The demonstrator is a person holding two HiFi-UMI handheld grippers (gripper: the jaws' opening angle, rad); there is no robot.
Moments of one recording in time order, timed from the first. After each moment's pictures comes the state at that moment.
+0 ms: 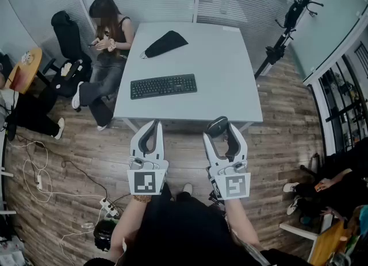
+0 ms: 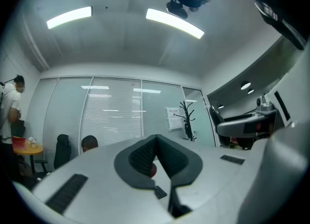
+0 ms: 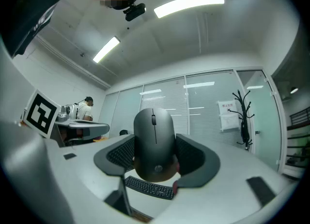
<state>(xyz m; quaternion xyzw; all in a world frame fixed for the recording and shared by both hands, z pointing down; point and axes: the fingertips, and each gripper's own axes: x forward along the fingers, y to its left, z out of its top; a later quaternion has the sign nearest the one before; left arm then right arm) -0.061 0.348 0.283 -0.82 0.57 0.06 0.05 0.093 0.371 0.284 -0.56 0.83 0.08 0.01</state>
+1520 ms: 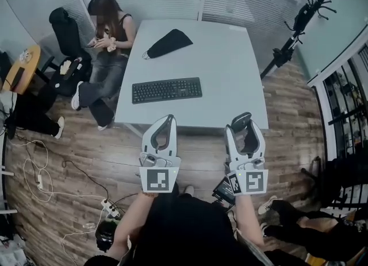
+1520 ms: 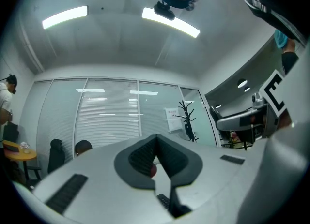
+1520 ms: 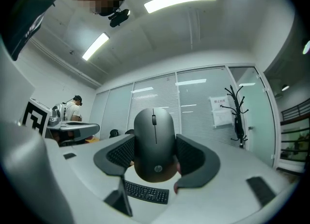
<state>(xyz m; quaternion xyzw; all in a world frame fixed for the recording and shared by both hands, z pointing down) -0.035 0.276 0.291 -0.83 0.53 -0.01 0.15 0.144 0.294 0.293 -0.59 0.81 0.05 0.02</state>
